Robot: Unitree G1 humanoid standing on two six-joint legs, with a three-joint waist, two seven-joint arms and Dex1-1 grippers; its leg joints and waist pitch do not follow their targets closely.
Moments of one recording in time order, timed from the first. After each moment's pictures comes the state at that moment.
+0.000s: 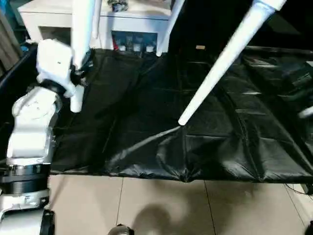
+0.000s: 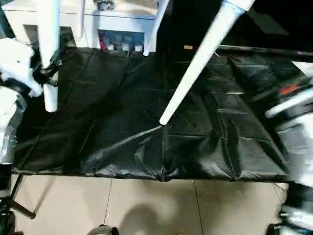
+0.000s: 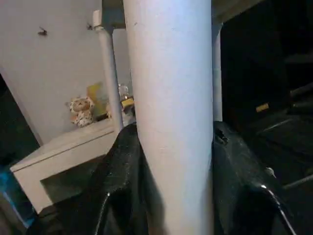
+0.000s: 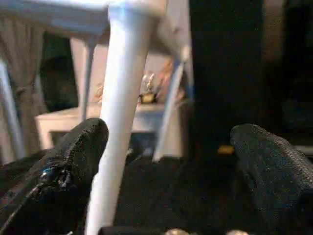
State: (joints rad) left arm -0.53 0.45 0.18 0.11 -0.03 0.10 -0.39; right arm -0.41 -0.47 -0.43 0.20 0.62 0.26 0.65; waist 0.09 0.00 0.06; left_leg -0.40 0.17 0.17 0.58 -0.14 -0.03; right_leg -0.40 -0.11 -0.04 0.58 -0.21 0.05
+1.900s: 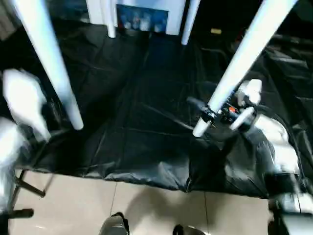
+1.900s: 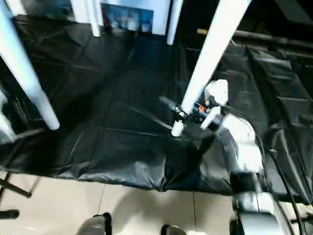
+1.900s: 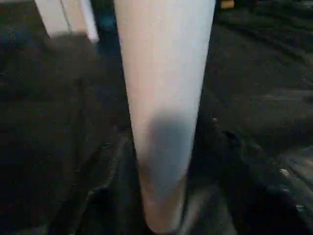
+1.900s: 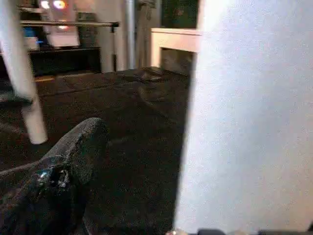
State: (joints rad) left arm -0.07 0.54 0.26 -0.07 -0.29 0.22 -0.58; right arm -0.41 -0.28 -0.13 0.27 0.39 0.02 0.91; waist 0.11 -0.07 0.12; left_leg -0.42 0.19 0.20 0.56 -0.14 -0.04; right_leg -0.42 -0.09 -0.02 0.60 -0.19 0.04
